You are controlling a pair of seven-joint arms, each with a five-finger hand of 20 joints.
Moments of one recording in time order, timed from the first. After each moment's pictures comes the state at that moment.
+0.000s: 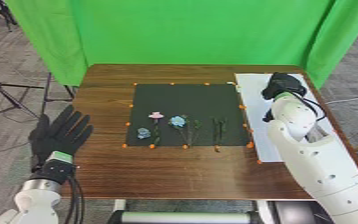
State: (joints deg) left arm 127.5 -52.9 -93.9 -120.4 8.4 12.3 22.0; right arm -71.0 -60.3 66.9 -89.5 -139.0 -11.4 39.8
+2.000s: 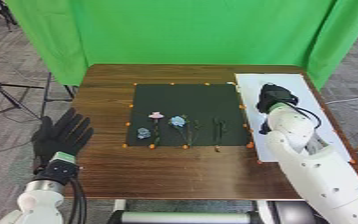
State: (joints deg) left arm 127.6 -52.8 -92.4 -121.5 8.4 16.2 23.2; right arm -76.1 -58.8 66.9 -96.4 -137.9 -16.7 37.0
